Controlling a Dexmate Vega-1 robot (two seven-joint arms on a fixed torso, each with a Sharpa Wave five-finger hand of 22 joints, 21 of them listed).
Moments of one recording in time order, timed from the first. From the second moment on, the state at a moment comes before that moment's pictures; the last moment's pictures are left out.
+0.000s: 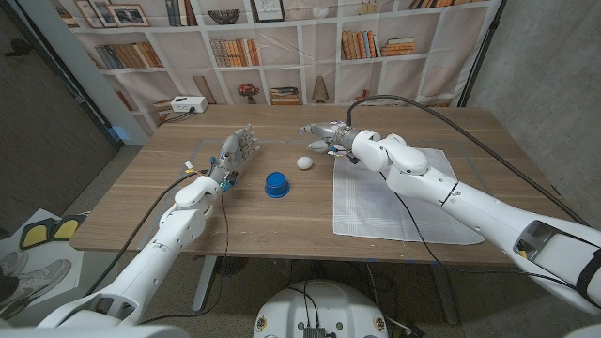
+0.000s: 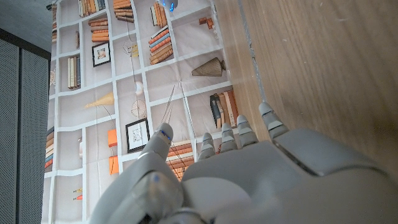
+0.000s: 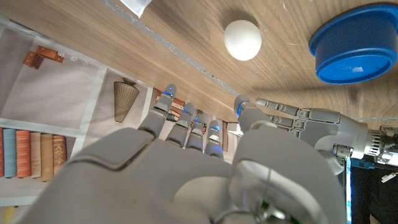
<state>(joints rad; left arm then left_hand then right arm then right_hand) 0.90 0.42 0.20 -1.30 -0.59 -0.18 -0.21 0.16 0.11 0.57 -0.05 0.18 -0.03 -0.10 0.18 0.18 -0.03 0.06 0.24 0.23 0.02 0.09 0.21 0.21 -0.10 0.19 0.51 0.20 -0.49 -0.60 -0.90 -1.77 -0.74 -0.25 0.33 0.60 0.12 0.49 -0.18 0.18 0.07 -0.01 0.17 0.19 0.08 0.00 0.19 0.21 0.17 -0.04 0.26 0.25 0.35 0.08 0.23 0.18</state>
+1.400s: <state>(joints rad) 0.87 0.41 0.21 -1.27 -0.58 -0.17 -0.20 0.15 0.10 0.57 -0.05 0.18 -0.04 -0.09 0.18 0.18 -0.03 0.05 0.24 0.23 0.02 0.09 0.21 0.21 -0.09 0.19 0.51 0.20 -0.37 -0.51 -1.02 -1.59 -0.85 -0.17 0.54 0.71 0.08 0.45 -0.17 0.20 0.07 -0.02 0.20 0.19 0.09 -0.01 0.22 0.21 0.25 -0.04 0.29 0.26 0.48 0.02 0.28 0.19</state>
